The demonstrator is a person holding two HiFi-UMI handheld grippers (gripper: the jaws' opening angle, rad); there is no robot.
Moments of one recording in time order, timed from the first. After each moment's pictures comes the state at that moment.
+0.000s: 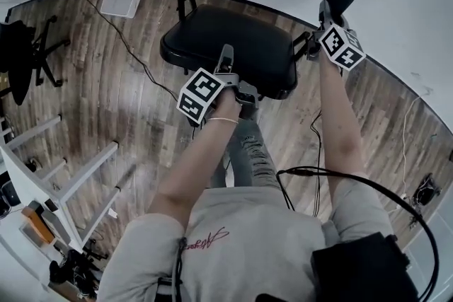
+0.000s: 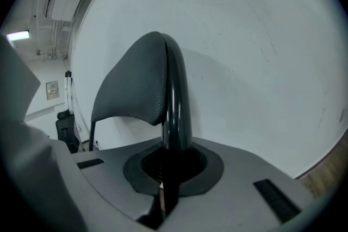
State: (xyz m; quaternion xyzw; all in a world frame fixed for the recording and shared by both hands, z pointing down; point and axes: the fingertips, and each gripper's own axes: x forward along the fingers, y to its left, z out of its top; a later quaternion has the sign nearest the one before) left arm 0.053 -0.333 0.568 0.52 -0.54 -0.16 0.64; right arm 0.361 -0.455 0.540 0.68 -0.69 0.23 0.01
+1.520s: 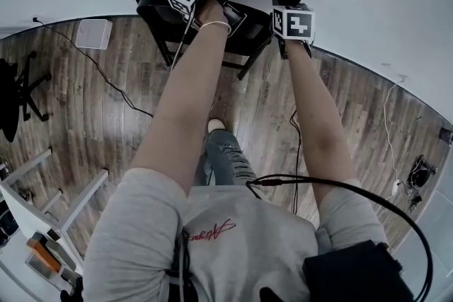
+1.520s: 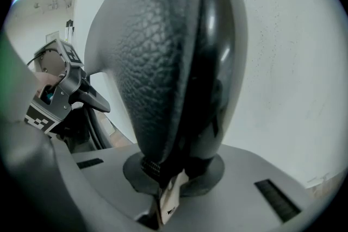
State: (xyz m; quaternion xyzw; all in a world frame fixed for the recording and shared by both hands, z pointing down) left arm 0.149 -0.545 0.559 0.48 -0.62 0.12 0.61; right arm 0.363 -0.501 0.524 0.63 -0.68 0.26 0.27
